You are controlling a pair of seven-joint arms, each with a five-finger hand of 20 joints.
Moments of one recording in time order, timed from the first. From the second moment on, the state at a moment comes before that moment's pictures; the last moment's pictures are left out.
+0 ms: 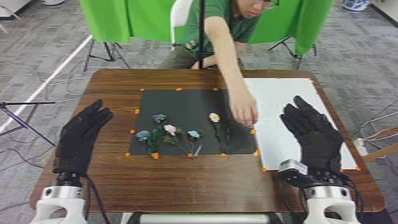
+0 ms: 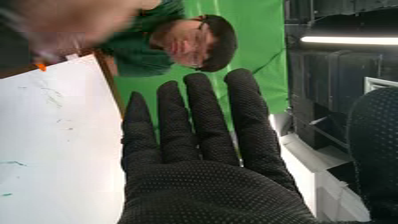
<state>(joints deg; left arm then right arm) 123.9 -79.7 -102.4 -120.4 60.1 -5.3 12.5 -125.9 -75.0 90.2 -125.3 -62.4 10.8 -14.9</state>
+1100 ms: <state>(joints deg) 123.9 -79.7 -102.7 -120.3 59.9 -5.7 12.4 -125.8 -75.1 91.5 -125.4 -63.4 9.1 -14.6</state>
